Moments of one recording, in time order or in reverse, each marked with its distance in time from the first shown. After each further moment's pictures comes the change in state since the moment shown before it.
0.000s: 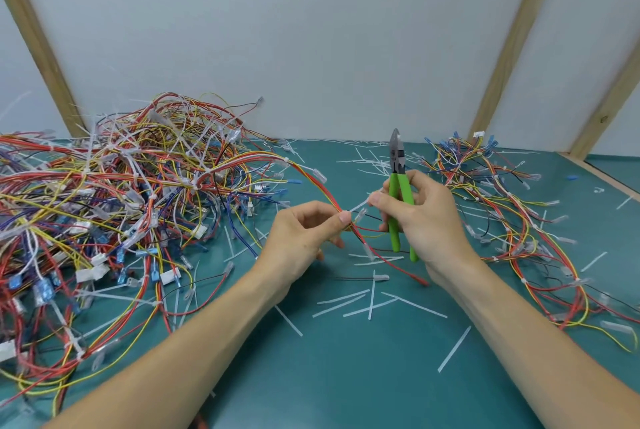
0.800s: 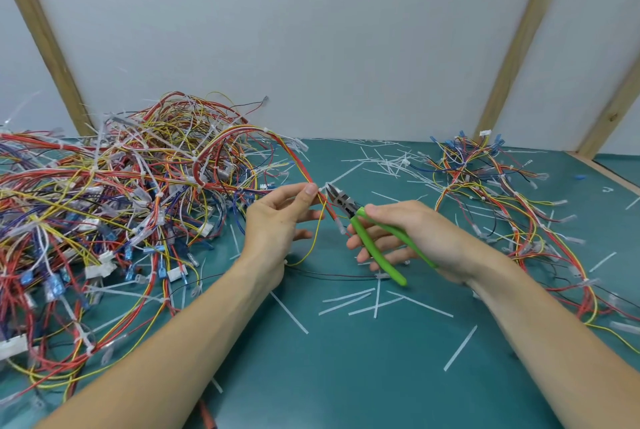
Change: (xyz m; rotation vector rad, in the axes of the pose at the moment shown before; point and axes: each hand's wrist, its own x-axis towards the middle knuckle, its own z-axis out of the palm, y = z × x) left_hand 0.009 0.004 -0.019 -0.243 0.271 -0.004; right_hand -0.003 -0.011 -0.010 -0.086 -0.601 0.389
